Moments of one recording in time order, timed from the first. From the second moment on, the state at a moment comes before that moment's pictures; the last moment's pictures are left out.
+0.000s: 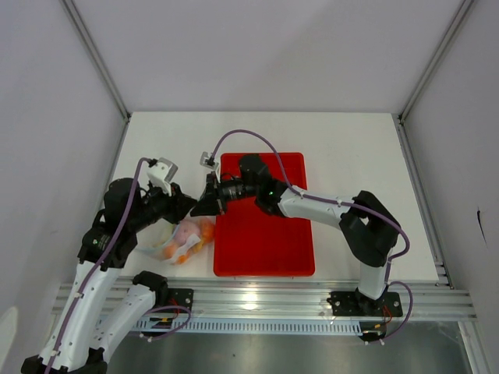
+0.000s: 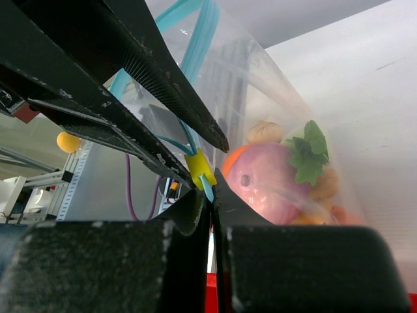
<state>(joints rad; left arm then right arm) -0.28 0.65 0.91 -0.69 0.36 -0.06 0.94 1.86 1.30 0.47 -0.85 0.47</state>
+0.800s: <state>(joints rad) -0.28 0.65 0.91 -0.71 0.29 -0.11 0.95 1.87 1.29 0.51 -0.76 0.51</state>
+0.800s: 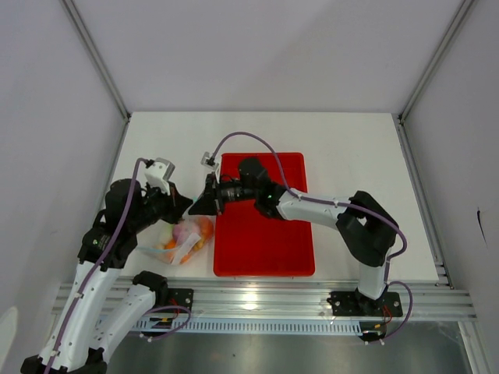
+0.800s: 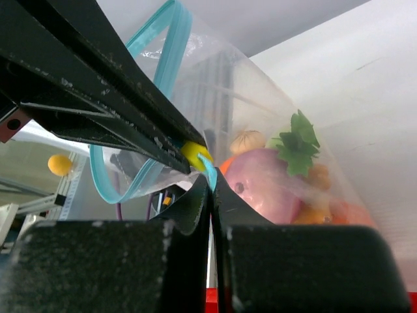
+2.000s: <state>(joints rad) -0.28 0.66 0.95 -0.75 0.36 -0.13 0.91 1.92 1.40 0.40 -1.09 0.42</state>
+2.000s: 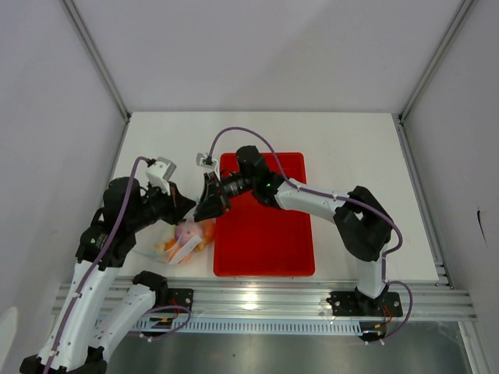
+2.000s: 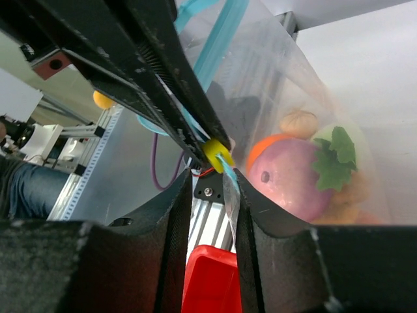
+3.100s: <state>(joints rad) -0.28 0.66 0.97 -0.77 0.35 -0.13 0.91 1.94 1.18 1.00 -0.84 0.85</state>
